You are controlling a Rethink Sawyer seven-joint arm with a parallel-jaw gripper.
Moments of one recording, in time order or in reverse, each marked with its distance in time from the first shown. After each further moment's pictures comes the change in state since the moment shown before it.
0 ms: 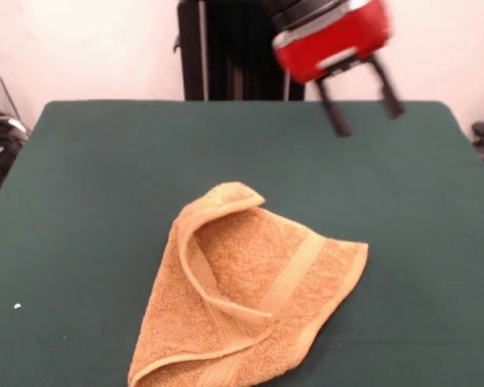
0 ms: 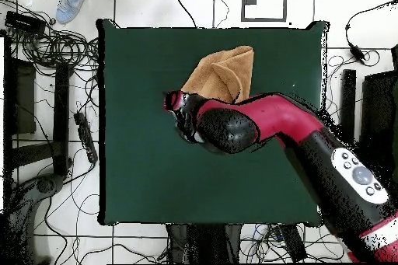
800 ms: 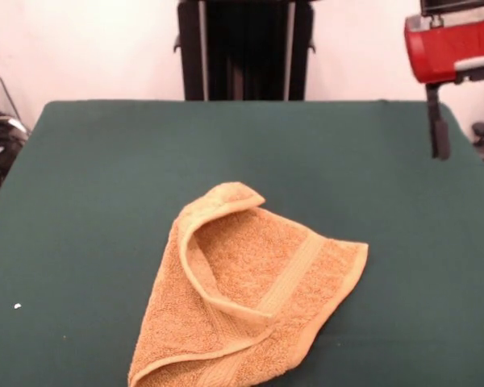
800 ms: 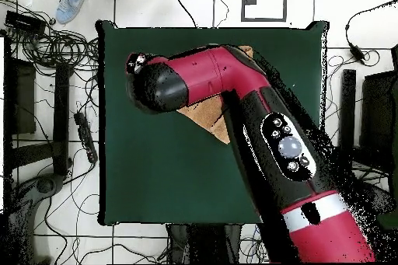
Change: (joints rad) arm 0.421 -0.080 -0.347 -0.373 0.036 0.135 0.000
